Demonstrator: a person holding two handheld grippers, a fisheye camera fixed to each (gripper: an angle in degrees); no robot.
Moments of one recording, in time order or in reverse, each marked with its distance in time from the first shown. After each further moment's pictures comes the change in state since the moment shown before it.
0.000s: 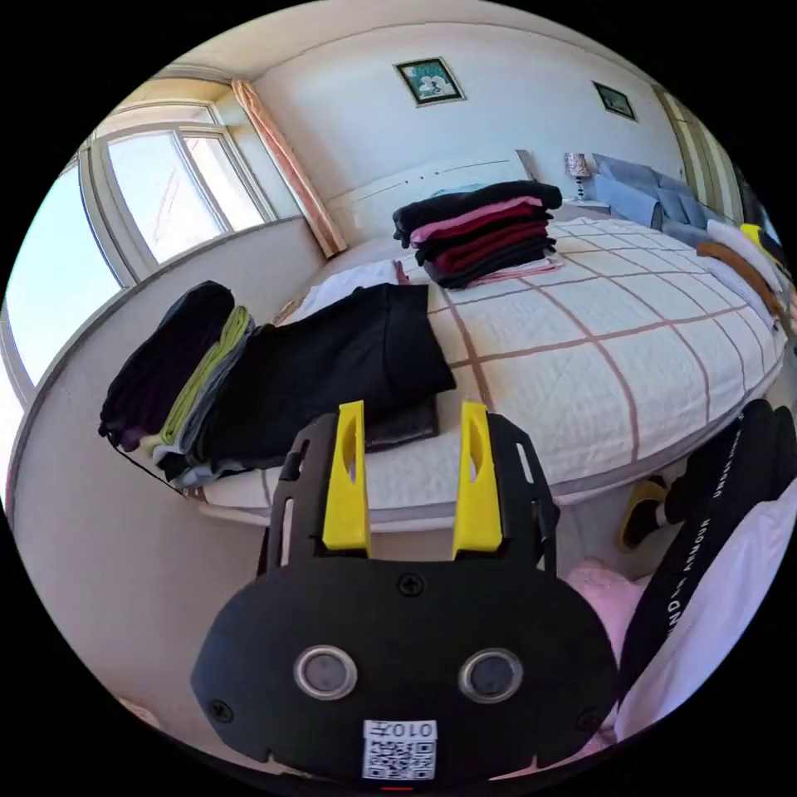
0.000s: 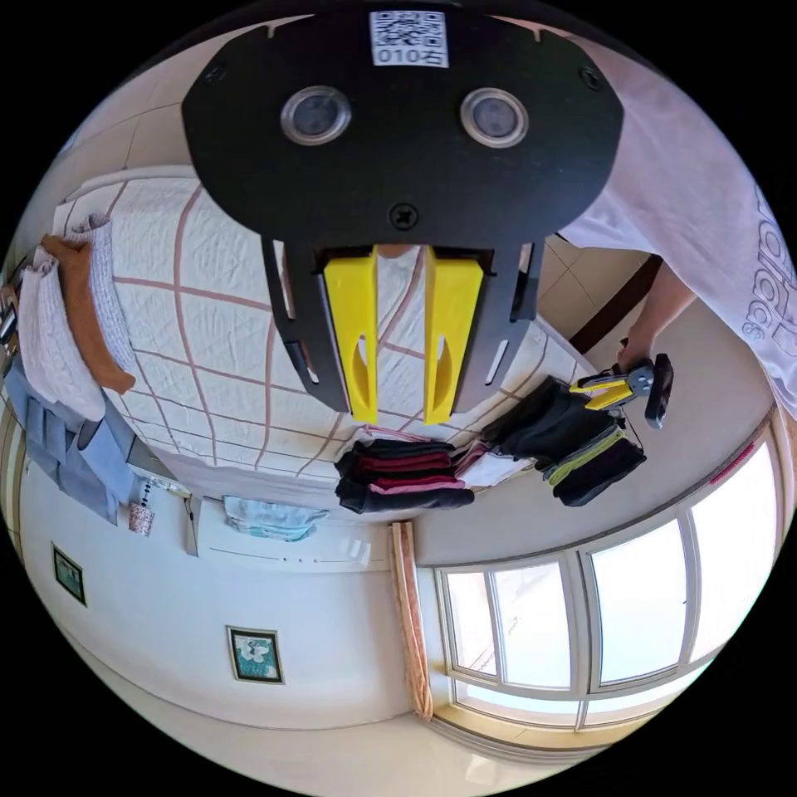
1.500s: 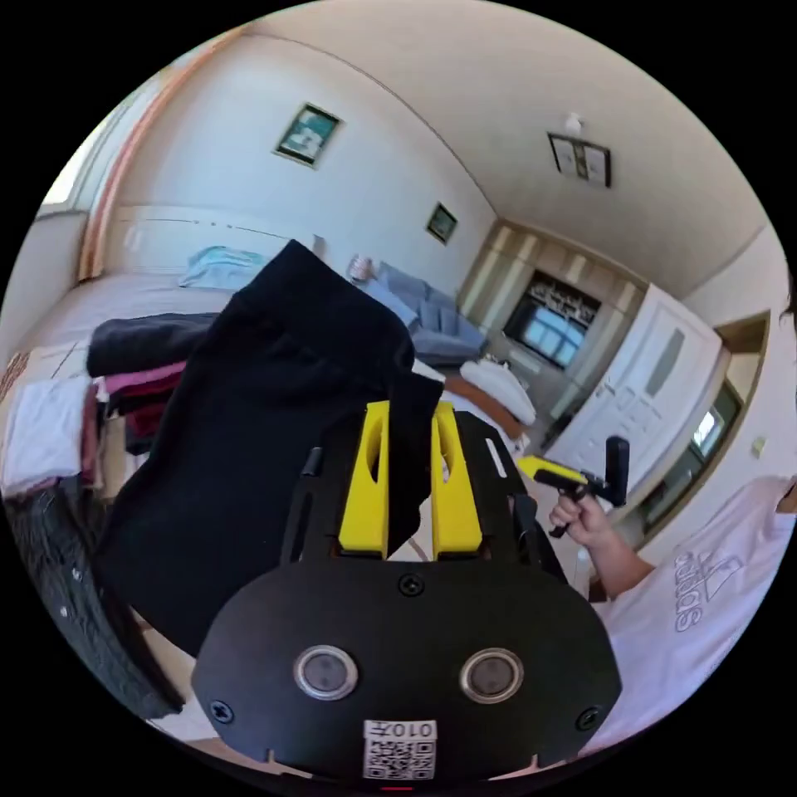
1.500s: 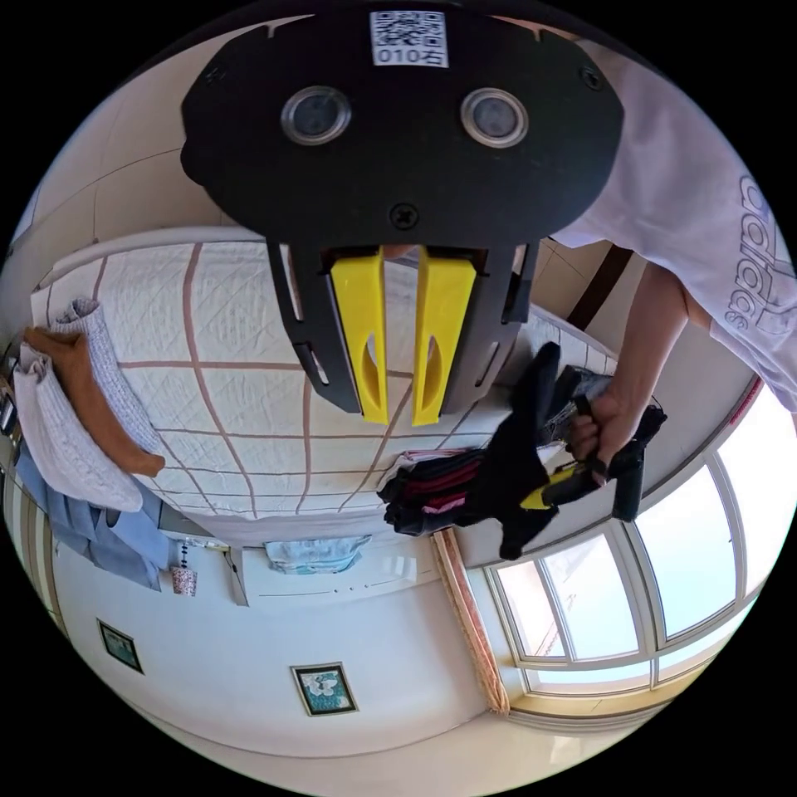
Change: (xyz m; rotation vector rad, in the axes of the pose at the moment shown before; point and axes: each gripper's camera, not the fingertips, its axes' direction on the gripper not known) left arm -0.122 -0.228 0.018 0.267 1.102 0.017; right arm 0.095 0.091 -0.050 -0.046 0.022 0.221
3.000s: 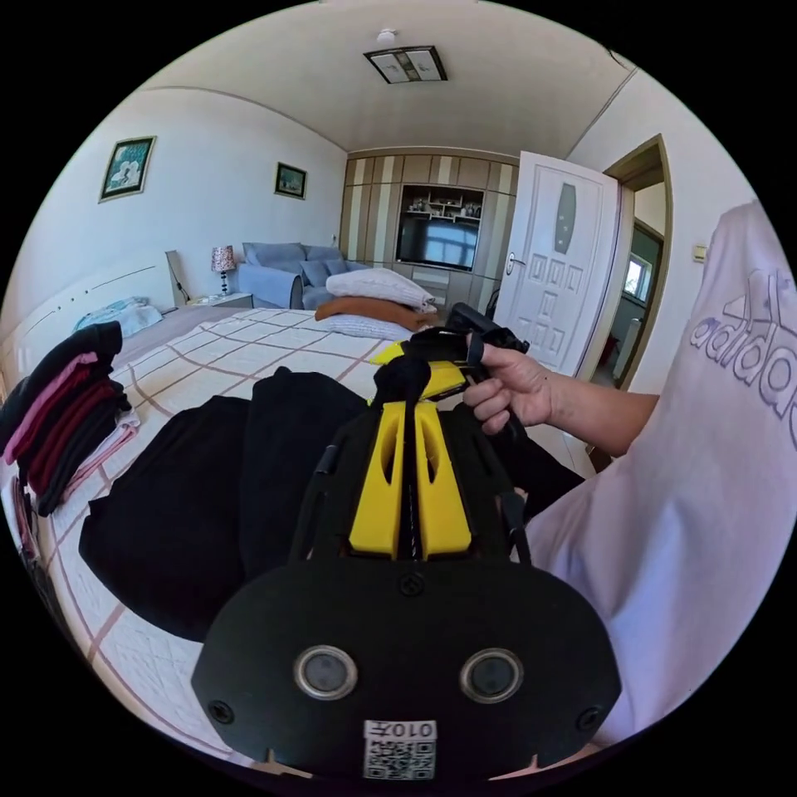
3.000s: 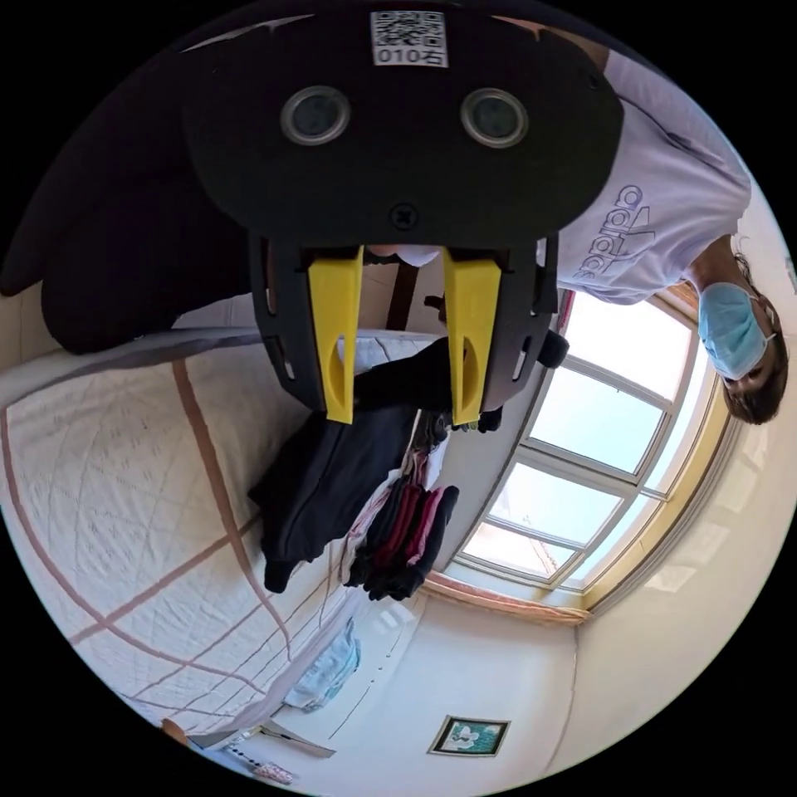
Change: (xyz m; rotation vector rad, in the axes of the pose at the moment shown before) left arm 0.147 0.161 0.138 -0.107 0.186 0.435; right arm 0.185 0.157 0.153 -0.163 -0.661 0.512
